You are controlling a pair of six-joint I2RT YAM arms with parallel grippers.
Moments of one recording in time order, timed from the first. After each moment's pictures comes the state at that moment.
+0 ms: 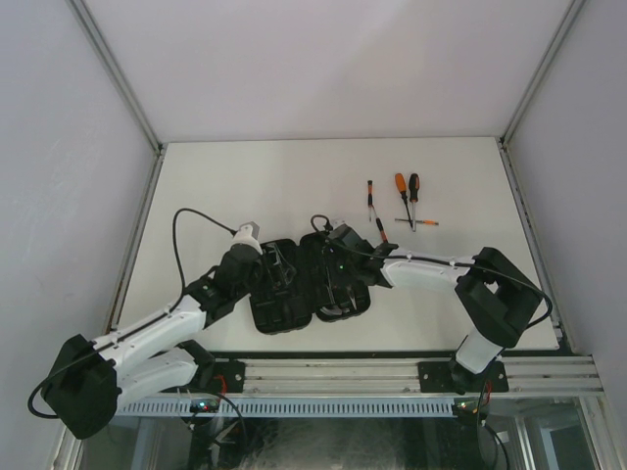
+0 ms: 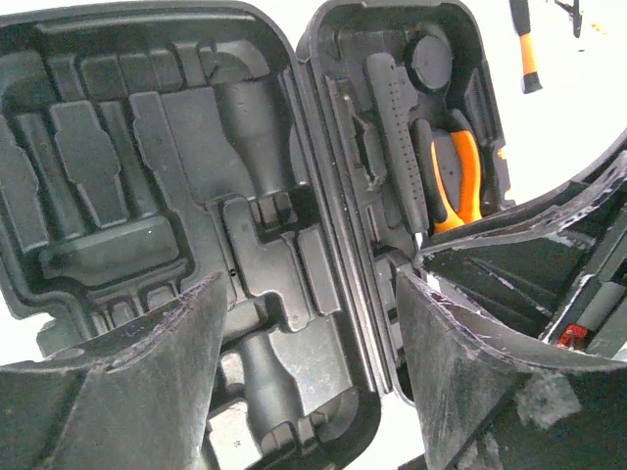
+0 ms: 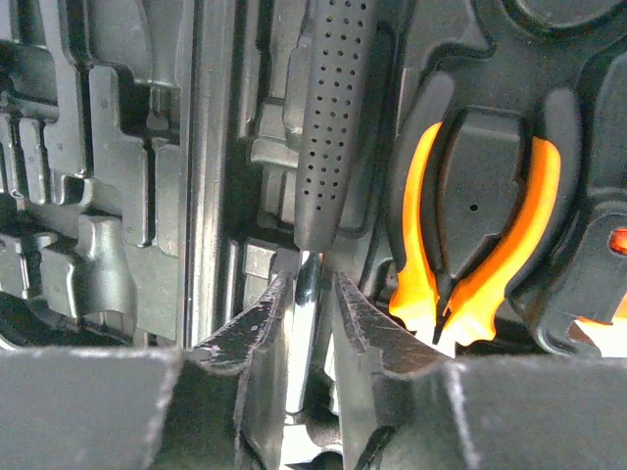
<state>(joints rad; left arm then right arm) -0.66 0.99 0.47 -0.09 -0.13 -0.77 0.86 1.64 0.93 -0.22 0.00 0.58</state>
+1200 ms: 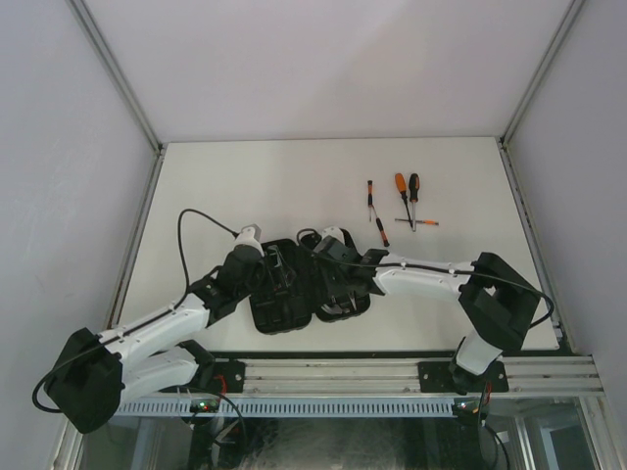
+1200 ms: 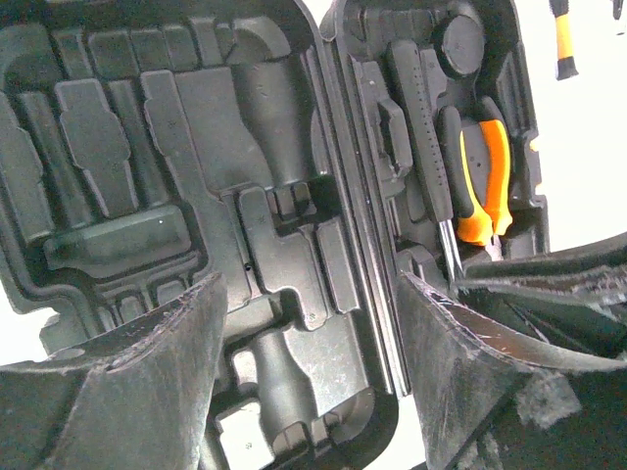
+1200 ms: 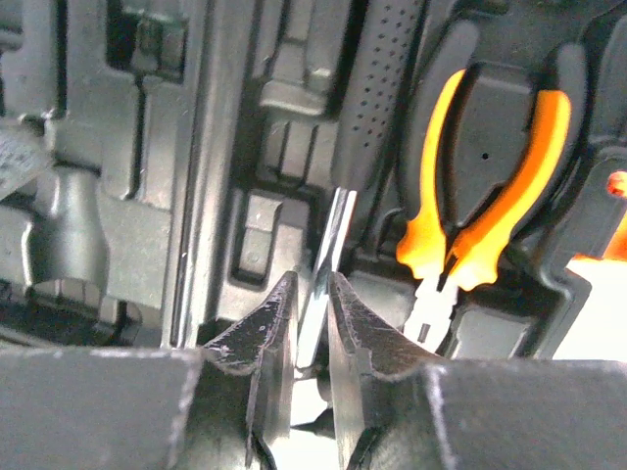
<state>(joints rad) -0.65 1.03 0.45 -0.09 -0.13 -0.77 0.98 1.64 0.99 -0.37 0.16 0.54</state>
